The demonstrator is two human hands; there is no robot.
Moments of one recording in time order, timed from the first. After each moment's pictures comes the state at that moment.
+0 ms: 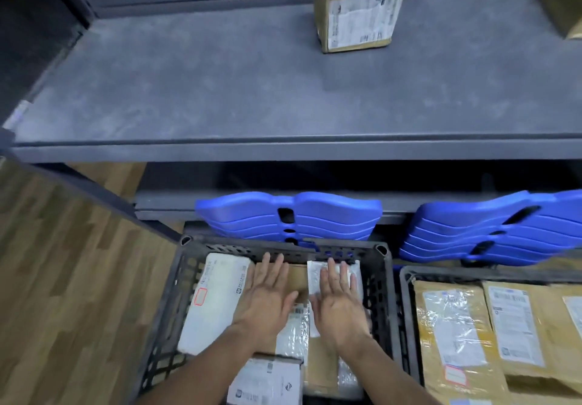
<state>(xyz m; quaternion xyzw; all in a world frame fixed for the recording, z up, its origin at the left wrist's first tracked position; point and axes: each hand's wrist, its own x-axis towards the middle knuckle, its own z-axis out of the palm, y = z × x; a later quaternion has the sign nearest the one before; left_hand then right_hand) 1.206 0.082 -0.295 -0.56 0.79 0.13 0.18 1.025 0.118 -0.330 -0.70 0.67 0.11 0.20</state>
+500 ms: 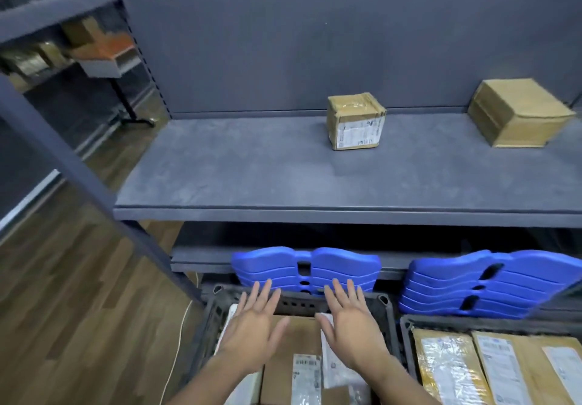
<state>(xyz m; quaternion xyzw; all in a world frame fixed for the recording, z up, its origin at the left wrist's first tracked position) 1.264 0.081 -0.178 -0.59 0.79 0.15 0.05 1.030 0.098 -0.194 -0.74 0.66 0.04 0.11</state>
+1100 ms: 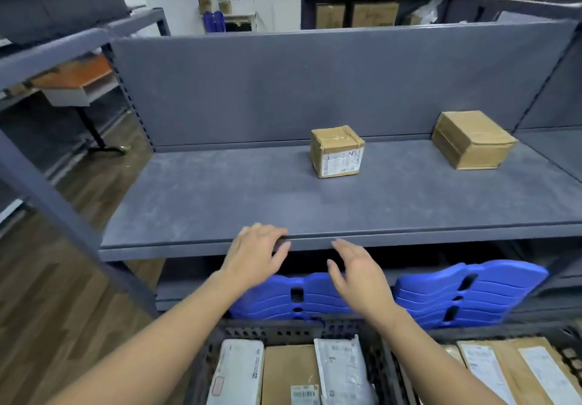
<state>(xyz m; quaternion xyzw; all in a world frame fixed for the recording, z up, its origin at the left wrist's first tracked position) 1.247 -0.055 -0.039 -0.49 0.86 0.03 -0.15 1.015 0.023 -0.076 -0.68 0.68 -0.24 0.09</state>
